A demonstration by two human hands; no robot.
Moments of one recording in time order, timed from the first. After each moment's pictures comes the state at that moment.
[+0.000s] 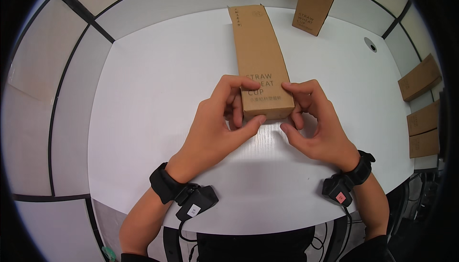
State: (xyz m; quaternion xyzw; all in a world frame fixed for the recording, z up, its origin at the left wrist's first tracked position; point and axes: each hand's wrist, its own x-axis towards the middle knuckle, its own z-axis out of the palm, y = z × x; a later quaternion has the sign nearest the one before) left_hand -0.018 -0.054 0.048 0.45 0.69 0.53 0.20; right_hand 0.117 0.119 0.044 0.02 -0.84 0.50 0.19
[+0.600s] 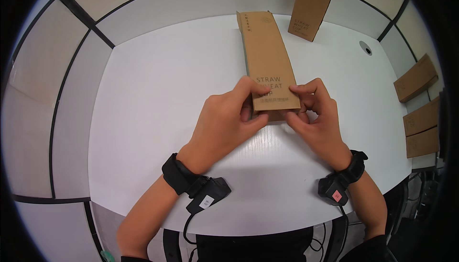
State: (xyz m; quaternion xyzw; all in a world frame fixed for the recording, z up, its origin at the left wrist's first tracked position) left_hand -0.020 -0.030 0.045 0.52 0.72 0.46 0.06; right_hand 0.112 0.126 0.034 -0.05 -0.85 0.45 0.27
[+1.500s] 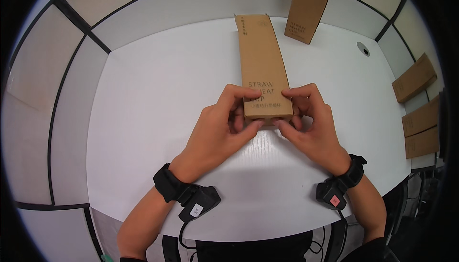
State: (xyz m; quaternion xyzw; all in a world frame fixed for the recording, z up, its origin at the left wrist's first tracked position) left_hand -0.022 -0.039 0.043 0.48 0.70 0.50 0.17; right_hand 0.110 0.124 0.037 -0.05 -0.86 0.44 0.26
